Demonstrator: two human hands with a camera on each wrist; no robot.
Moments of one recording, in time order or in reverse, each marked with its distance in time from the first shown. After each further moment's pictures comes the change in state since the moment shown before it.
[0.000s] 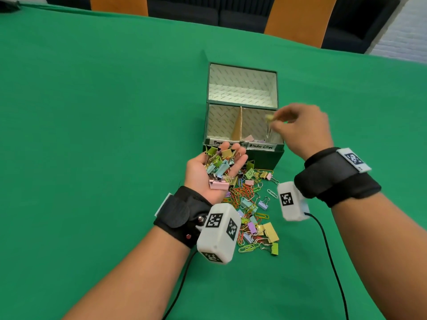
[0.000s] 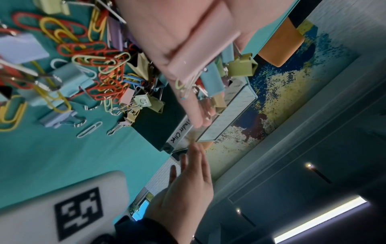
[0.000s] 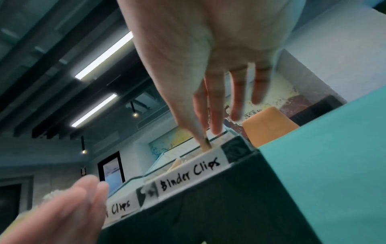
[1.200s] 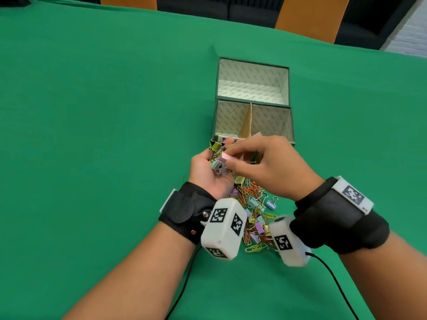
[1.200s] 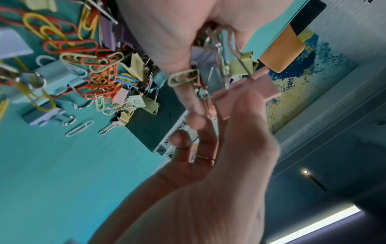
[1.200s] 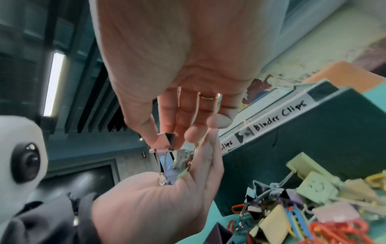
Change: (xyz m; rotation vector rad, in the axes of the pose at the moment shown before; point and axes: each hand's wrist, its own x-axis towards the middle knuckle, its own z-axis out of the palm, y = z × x) left_hand 0.001 0.003 0.005 0.028 0.183 0.074; right_hand -0.073 -0.041 0.021 0.201 -0.437 -0.428
